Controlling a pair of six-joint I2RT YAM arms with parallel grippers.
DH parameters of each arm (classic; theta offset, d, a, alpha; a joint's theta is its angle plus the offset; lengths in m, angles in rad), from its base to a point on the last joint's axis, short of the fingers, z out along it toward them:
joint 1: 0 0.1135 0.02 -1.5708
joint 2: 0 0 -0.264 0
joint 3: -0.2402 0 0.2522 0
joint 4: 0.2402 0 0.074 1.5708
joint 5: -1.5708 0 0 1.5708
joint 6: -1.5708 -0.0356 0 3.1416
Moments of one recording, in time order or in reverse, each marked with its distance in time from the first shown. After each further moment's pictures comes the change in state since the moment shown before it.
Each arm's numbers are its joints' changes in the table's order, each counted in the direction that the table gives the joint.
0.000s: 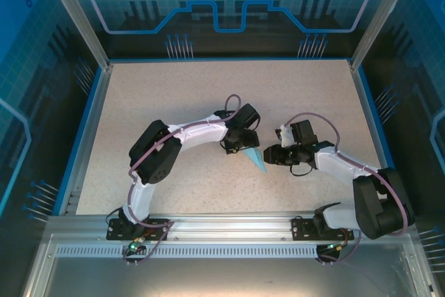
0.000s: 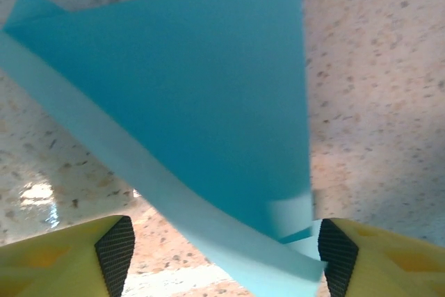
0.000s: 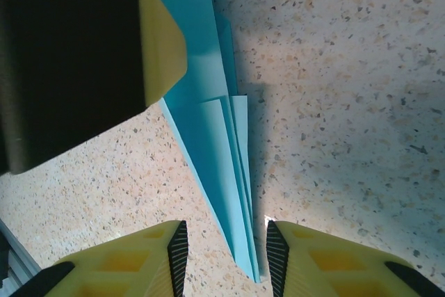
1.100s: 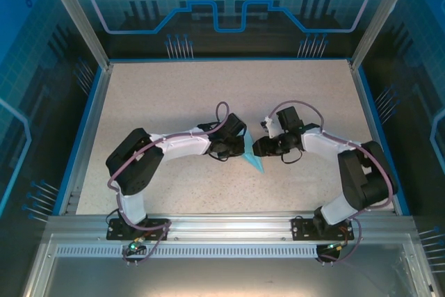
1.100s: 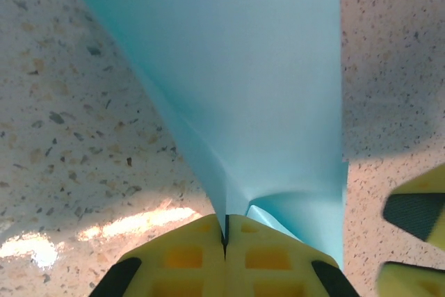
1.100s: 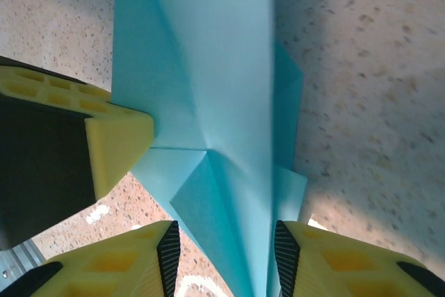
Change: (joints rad) left arm 0.006 -0.216 0.346 -0.298 -0.002 -0.096; right arm 0.071 0.253 -0.244 0.097 0.039 0.141
